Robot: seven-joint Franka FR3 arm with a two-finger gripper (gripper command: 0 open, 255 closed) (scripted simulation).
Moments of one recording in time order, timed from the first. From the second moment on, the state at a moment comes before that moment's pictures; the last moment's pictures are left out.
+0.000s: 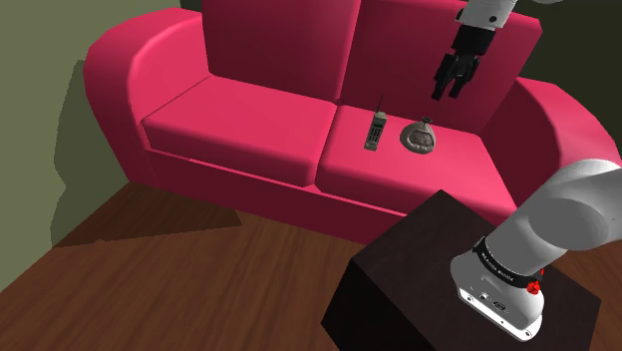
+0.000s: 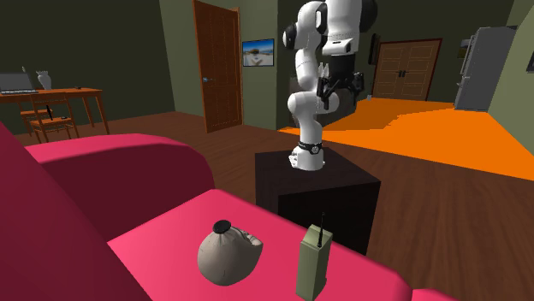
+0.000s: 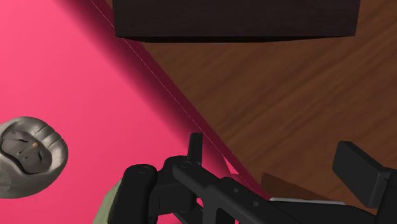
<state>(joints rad) -0.04 -0.61 -0.19 -2.39 -0.01 1.70 -0.13</state>
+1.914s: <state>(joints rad) -0.24 0.36 -0.50 -1.83 0.22 2.06 -0.79</state>
